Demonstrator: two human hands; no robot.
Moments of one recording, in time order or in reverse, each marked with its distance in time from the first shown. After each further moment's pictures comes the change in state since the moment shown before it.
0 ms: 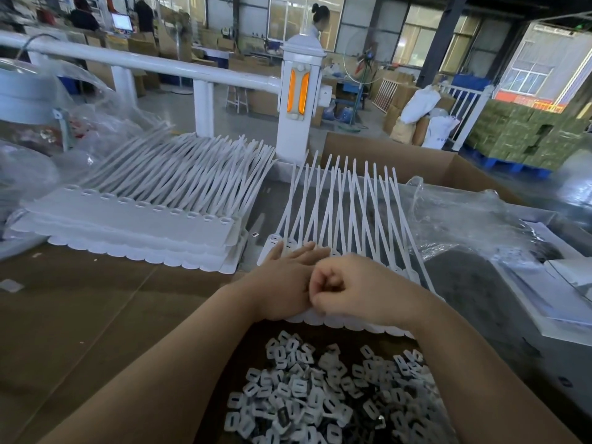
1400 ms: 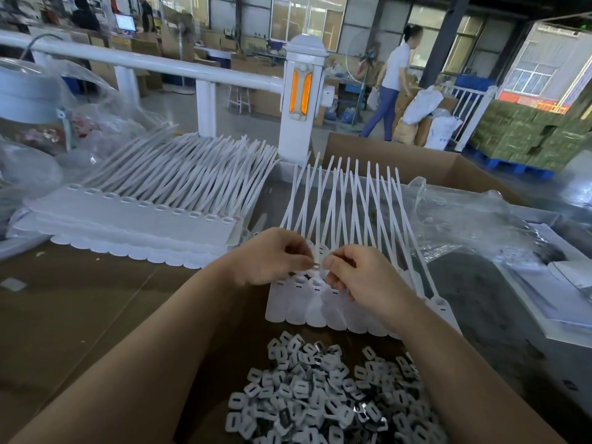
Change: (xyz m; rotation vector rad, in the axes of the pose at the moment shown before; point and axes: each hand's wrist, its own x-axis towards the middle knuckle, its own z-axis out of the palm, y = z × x) left_hand -0.009 -0.007 -0.040 -0.597 0.153 -0.228; right_hand 0.020 0.020 0.018 0.303 0.425 0.205
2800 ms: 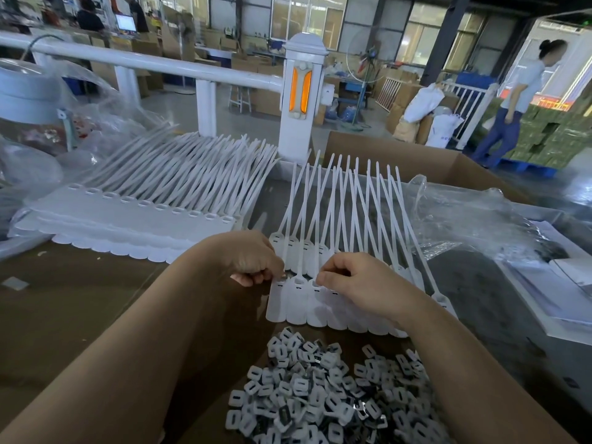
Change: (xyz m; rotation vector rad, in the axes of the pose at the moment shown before) left_hand 0.002 -0.007 -0.024 0.018 -0.159 -0.467; right_hand -0.003 0.000 -0.010 -0.199 -0.209 -0.014
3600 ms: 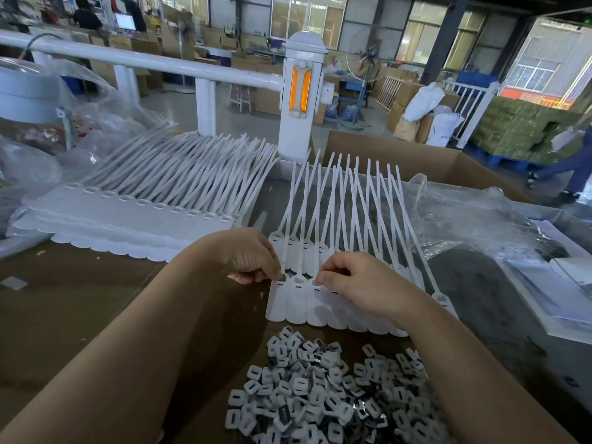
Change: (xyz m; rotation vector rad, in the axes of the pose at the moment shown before) left_hand 0.004 -0.006 -0.004 -0.057 0.001 0.012; right_hand 0.000 -0.001 0.000 -0.009 -0.001 0.000
